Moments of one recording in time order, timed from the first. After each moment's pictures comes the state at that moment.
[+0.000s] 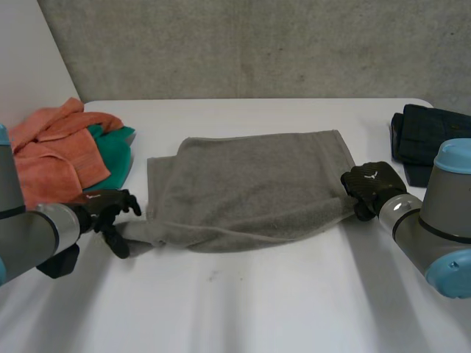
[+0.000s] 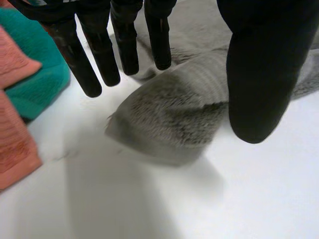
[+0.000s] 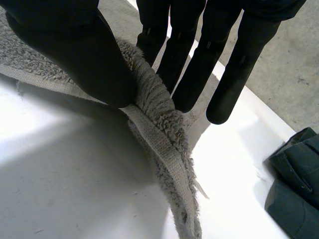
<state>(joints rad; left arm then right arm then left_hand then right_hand) 4.57 -1.92 -1.63 2.89 -1.38 3.32 1.84 -1.06 1.57 -0.14 1.45 2.65 0.43 0.43 0.43 0.43 0.26 1.12 1.18 1.19 1.20 1.00</state>
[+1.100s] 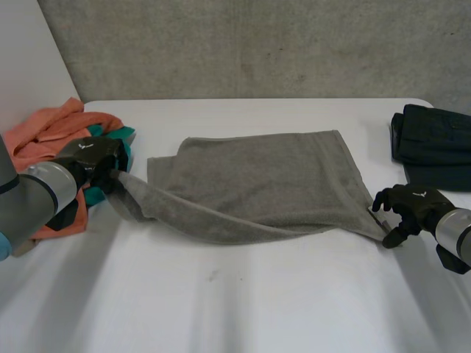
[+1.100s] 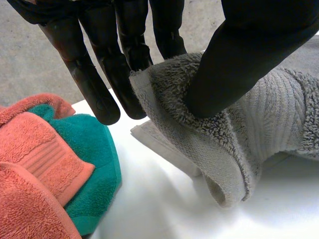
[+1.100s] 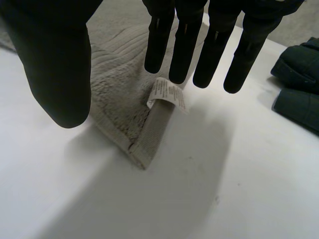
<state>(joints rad) 4.54 -1.88 -1.51 3.03 -1.39 3.32 1.54 -1.14 1.70 -0.01 1.20 2.77 1.15 1.20 1.19 1.20 0.98 0.58 0.59 0.57 0.57 0.37</state>
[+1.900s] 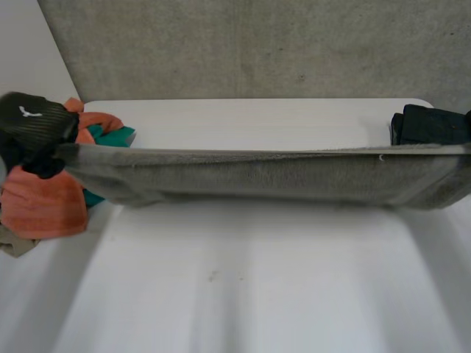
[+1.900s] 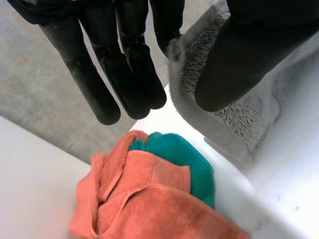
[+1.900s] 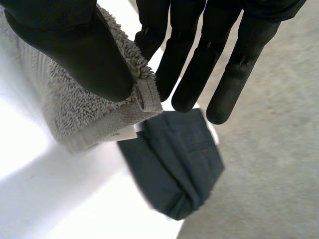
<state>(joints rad) 4.62 -1.53 -1.53 2.82 -1.38 3.78 1.43 -1.51 1.33 0.56 1.23 2.28 1.15 1.20 1.19 1.20 0.98 1.11 1.18 1.18 1.20 1.00</state>
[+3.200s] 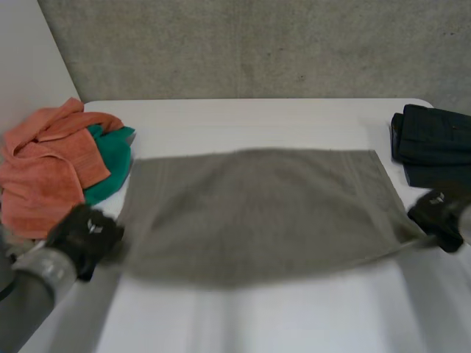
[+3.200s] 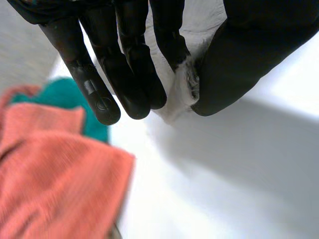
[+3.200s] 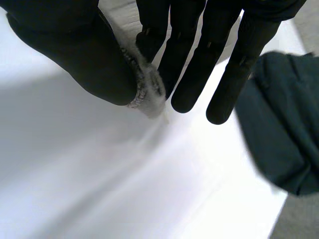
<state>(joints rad) 4.48 -1.61 -2.00 3.07 -1.53 4.05 1.58 -1.30 1.63 0.36 1.45 2.11 1.15 1.20 1.19 1.20 0.99 1.12 1.18 1.19 1.20 1.02</state>
